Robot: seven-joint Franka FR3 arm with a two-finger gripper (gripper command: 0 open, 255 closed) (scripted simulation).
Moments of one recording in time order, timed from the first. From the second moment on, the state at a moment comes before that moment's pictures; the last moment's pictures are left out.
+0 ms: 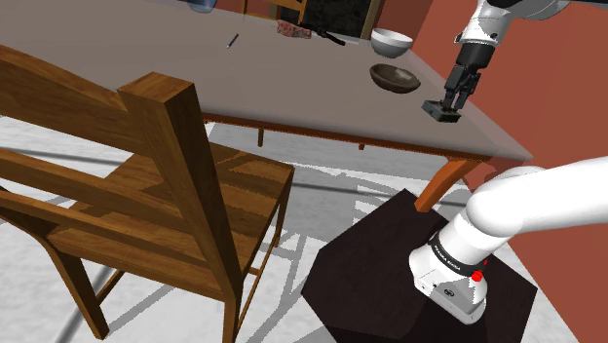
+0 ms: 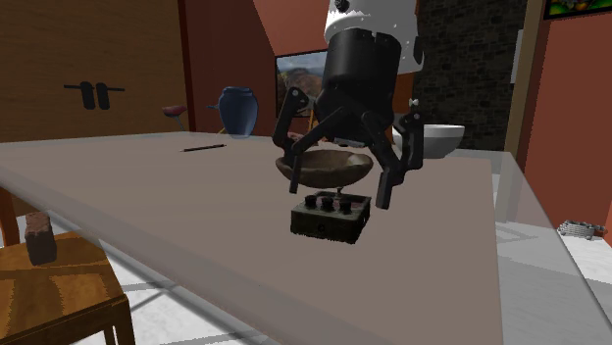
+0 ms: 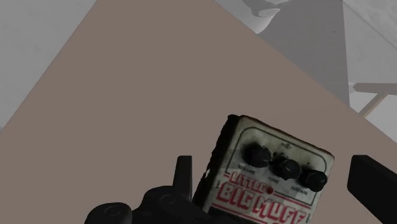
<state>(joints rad) -0.14 -0.64 -0.35 -2.30 -0.11 1.41 -0.33</state>
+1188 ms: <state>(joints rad) -0.14 -0.62 -0.34 -2.21 -0.10 1.33 -0.33</state>
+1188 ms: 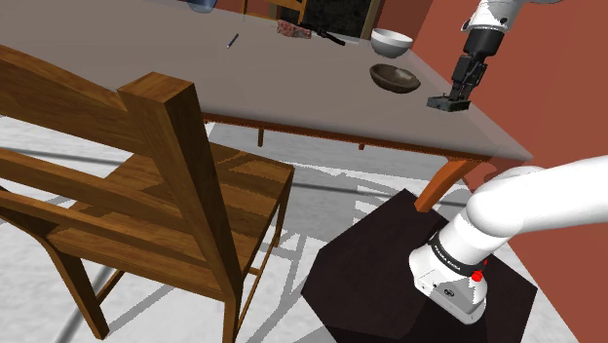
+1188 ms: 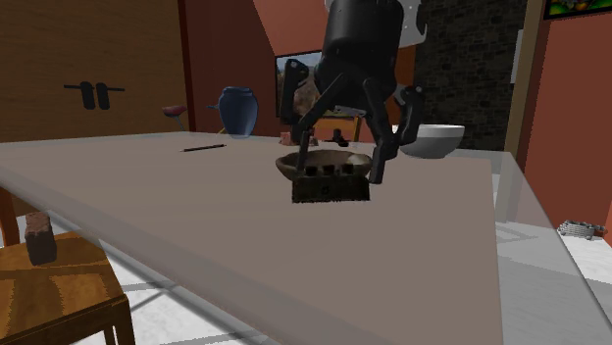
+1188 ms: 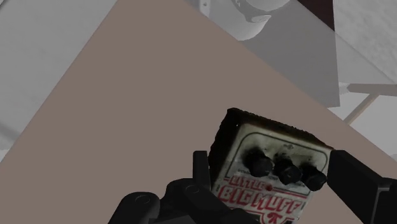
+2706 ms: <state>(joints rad) -0.09 -0.32 -0.36 -1.71 -0.01 1.13 -0.34</state>
